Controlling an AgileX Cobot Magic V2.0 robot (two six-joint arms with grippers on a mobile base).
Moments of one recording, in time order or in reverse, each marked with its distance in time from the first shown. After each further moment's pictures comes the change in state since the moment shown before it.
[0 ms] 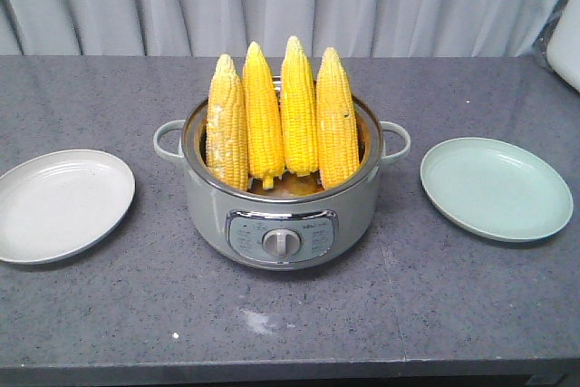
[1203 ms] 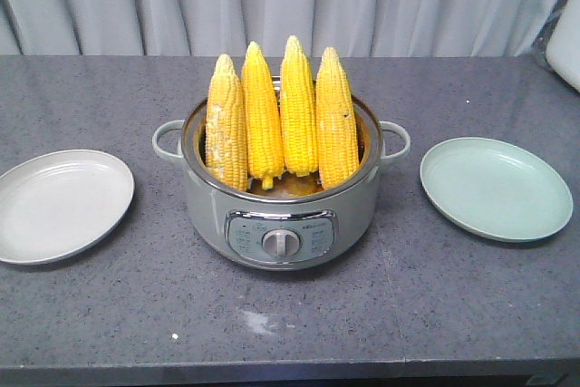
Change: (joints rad) left arm 0.000 0.217 -0.459 -0.001 0.258 -0.042; right arm 0.000 0.239 -0.375 -0.001 0.272 -0.001
